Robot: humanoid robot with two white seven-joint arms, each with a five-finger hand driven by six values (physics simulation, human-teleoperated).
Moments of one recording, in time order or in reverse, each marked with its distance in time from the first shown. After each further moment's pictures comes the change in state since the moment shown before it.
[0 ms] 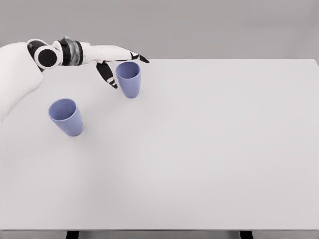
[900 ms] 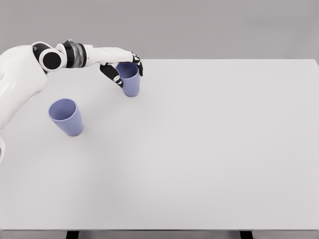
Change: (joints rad) left arm 0.015 -0.025 0.028 0.022 -0.036 0.000 0.012; right arm 0.000 0.000 0.000 0.000 0.000 0.000 0.000
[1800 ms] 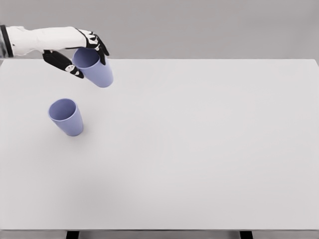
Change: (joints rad) left arm -0.011 0.540 0.002 -0.654 0.280 -0.001 -0.032; right arm 0.000 0.000 0.000 0.000 0.000 0.000 0.000
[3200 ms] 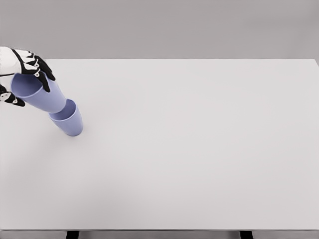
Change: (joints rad) left arm 0.034 0.475 -0.016 -0.395 0.116 0.000 0.001; right arm 0.000 0.000 0.000 0.000 0.000 0.000 0.000
